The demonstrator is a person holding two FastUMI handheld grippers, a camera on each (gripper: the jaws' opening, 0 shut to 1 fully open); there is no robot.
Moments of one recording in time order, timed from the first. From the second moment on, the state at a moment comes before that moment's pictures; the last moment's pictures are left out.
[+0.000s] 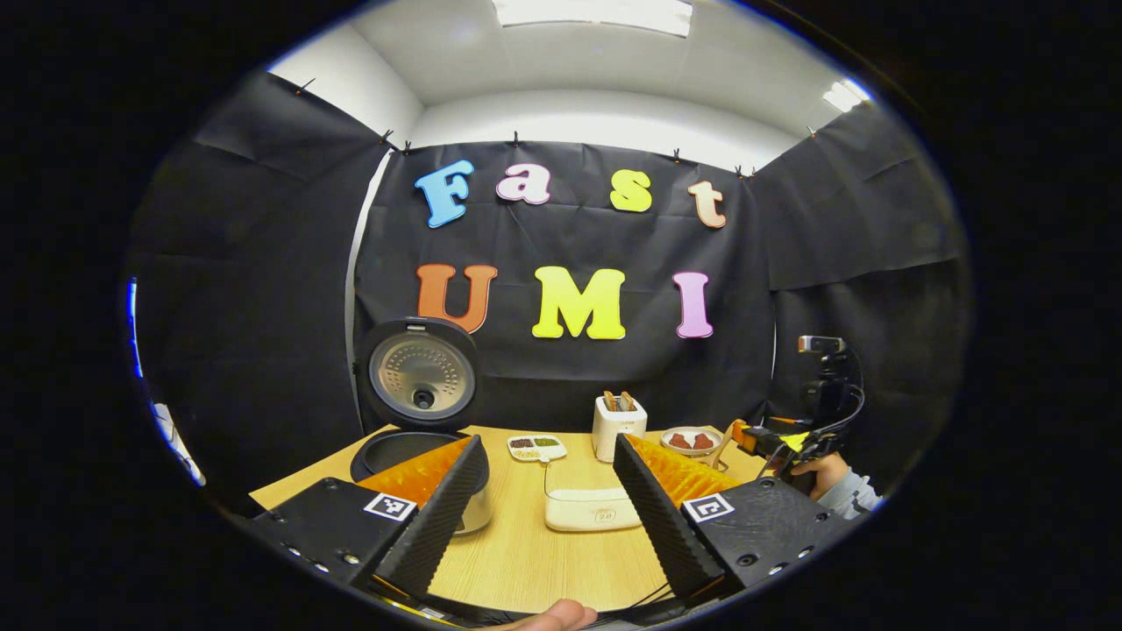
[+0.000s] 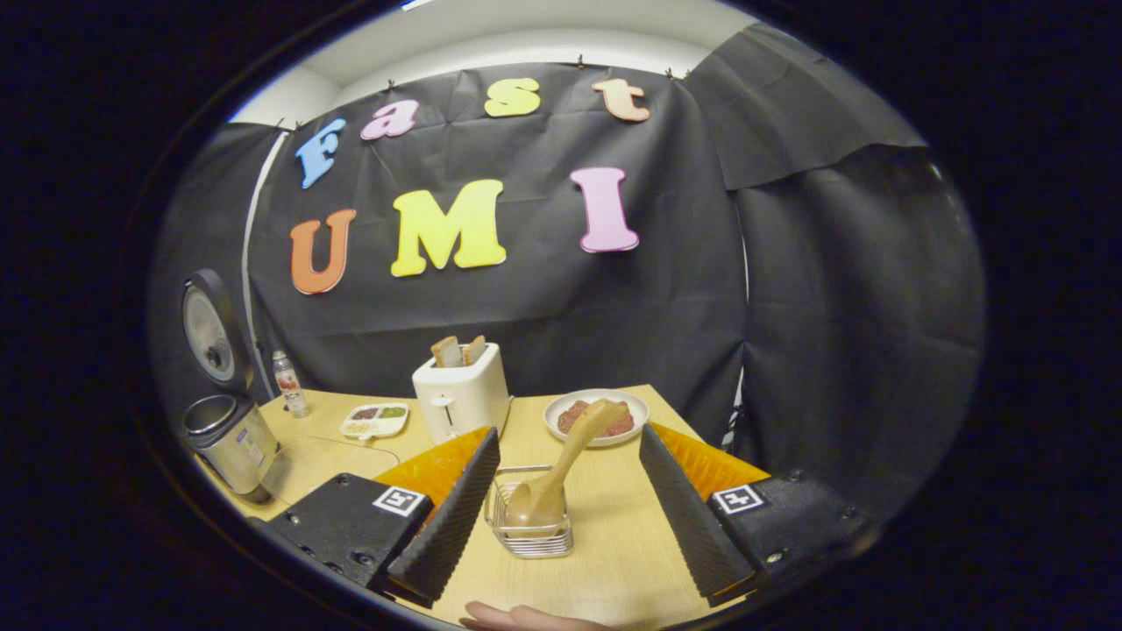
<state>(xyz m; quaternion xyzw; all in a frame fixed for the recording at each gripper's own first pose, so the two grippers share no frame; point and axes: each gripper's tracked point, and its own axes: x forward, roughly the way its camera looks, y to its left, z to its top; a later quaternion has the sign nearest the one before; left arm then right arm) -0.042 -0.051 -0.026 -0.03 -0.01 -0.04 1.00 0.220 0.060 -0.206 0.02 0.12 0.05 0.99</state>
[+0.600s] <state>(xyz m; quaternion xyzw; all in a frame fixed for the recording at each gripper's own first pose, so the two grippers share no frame) -0.009 -0.033 -0.063 -0.04 0.02 -0.03 1.00 0.286 0.100 -0.270 0.09 0.17 0.12 0.97</state>
